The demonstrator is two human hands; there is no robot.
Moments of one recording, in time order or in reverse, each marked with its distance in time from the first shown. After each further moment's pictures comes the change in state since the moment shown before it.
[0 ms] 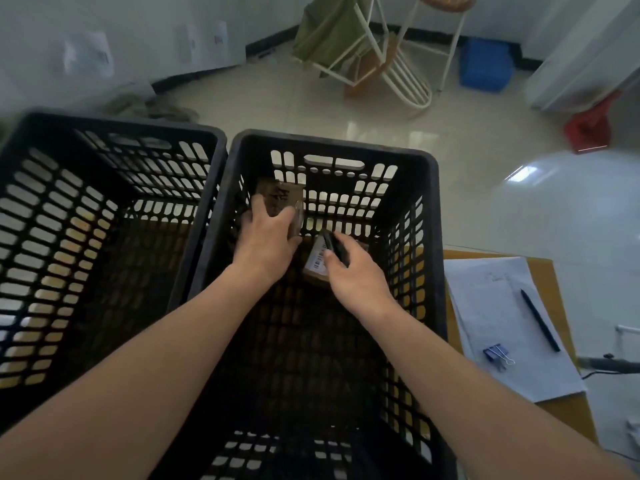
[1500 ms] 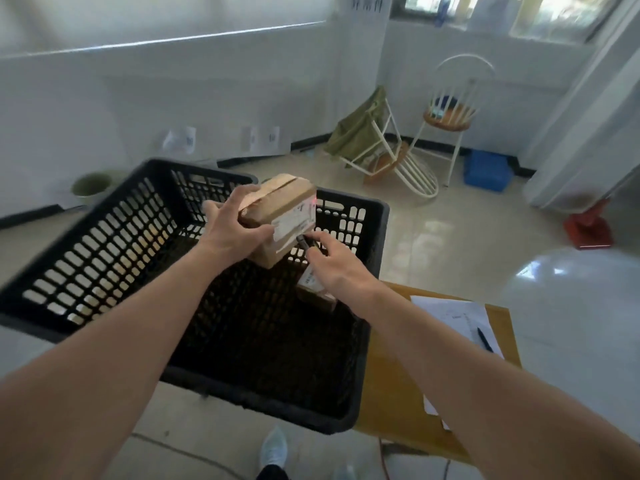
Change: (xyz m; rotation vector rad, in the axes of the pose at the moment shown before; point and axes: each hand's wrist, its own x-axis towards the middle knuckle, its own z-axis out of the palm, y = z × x) left_hand -0.138 0.014 -0.100 -0.532 0.325 -0.127; right_hand -0.139 -0.031 -0.088 -0.033 -0.206 -0.387
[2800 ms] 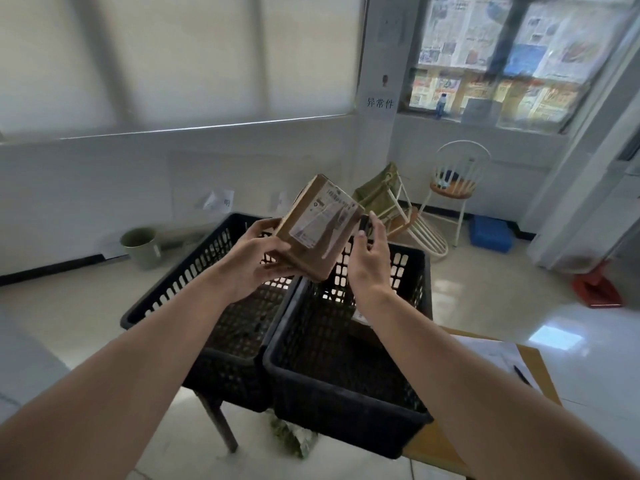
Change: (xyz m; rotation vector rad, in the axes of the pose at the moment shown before) left_hand -0.086 -0.032 -0.169 -1.082 -0.349 -0.094; right_hand -0.057 -0.131 0.109 0.399 0.592 -0.211
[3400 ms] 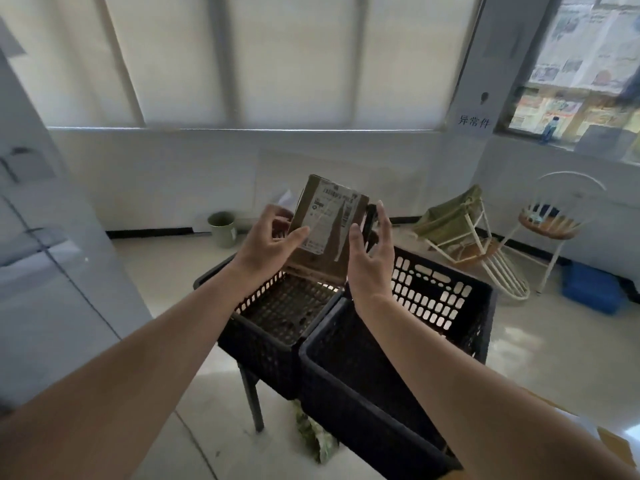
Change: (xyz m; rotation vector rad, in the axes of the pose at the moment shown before) left_hand -0.067 0.018 -0.017 0.650 0.410 0.401; right_hand -0.023 -0.009 0.054 0.224 -0.315 -0.170
